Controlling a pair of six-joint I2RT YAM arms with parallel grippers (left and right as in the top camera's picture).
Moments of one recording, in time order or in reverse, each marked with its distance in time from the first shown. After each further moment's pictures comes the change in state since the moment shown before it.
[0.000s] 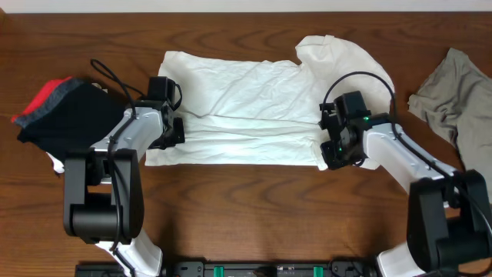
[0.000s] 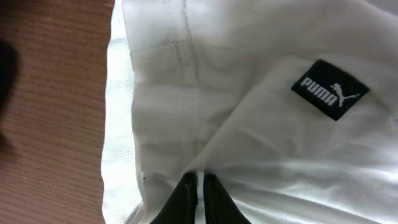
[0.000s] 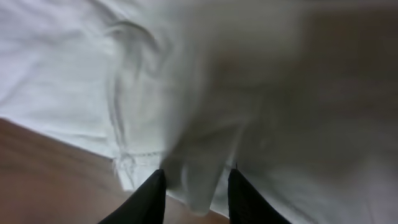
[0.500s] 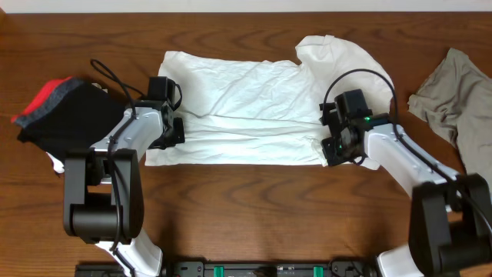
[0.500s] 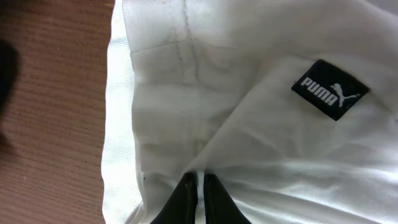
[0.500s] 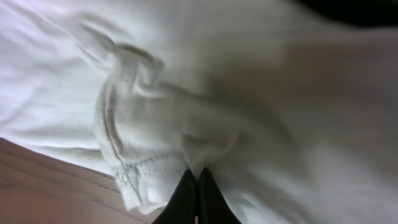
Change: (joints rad) left arm 0.000 0.000 0.000 0.000 0.000 0.000; right arm 0.000 -0.046 0.001 0.042 0.032 0.008
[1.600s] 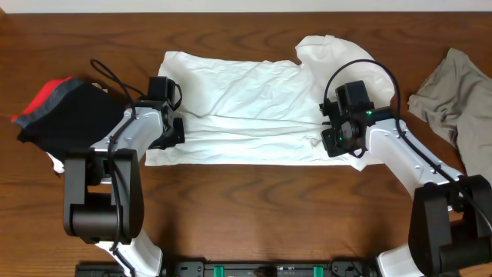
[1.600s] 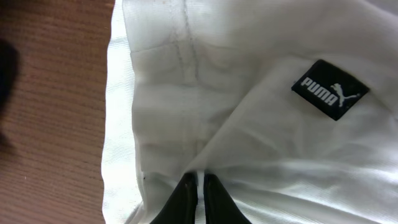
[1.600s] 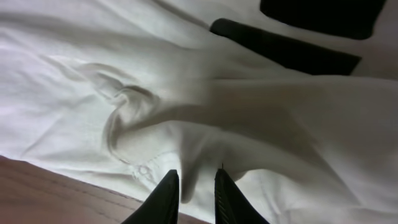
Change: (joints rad) left arm 0.000 0.000 0.000 0.000 0.000 0.000; right arm 0.000 0.019 0.061 -0.006 0.003 0.007
